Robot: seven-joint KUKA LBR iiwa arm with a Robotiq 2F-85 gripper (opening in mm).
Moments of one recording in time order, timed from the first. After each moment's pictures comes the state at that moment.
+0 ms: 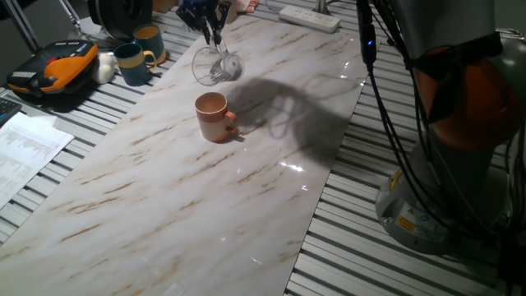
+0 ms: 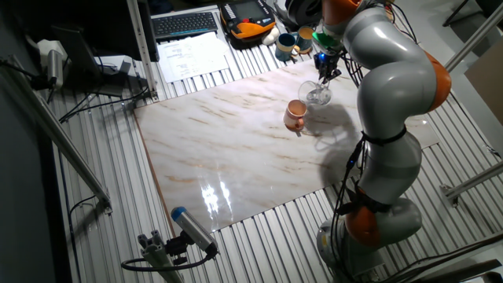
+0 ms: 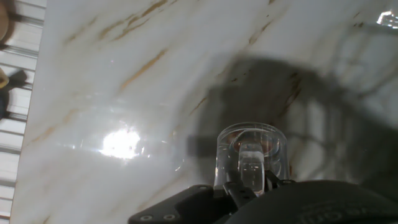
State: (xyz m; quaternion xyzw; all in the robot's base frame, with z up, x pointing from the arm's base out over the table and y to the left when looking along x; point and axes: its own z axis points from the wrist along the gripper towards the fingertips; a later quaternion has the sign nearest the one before) arm 0.587 -0.108 0.238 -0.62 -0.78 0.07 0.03
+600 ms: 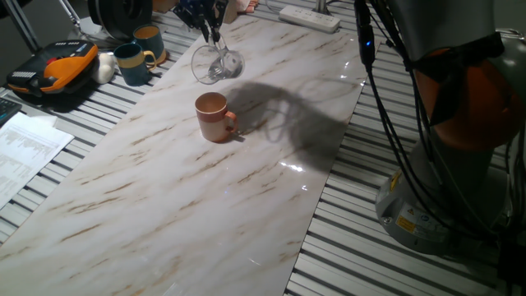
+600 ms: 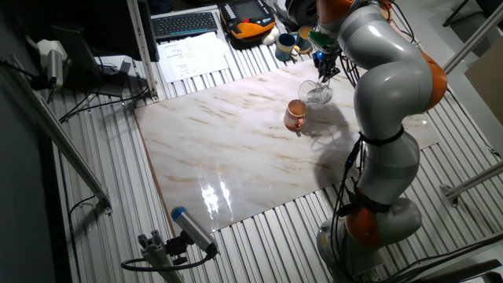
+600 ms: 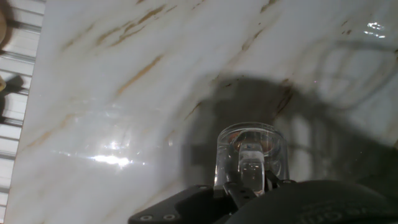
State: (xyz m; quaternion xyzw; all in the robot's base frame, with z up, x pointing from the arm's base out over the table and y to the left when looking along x) arm 0.587 -0.106 0.244 -0.62 -0.78 0.09 0.02
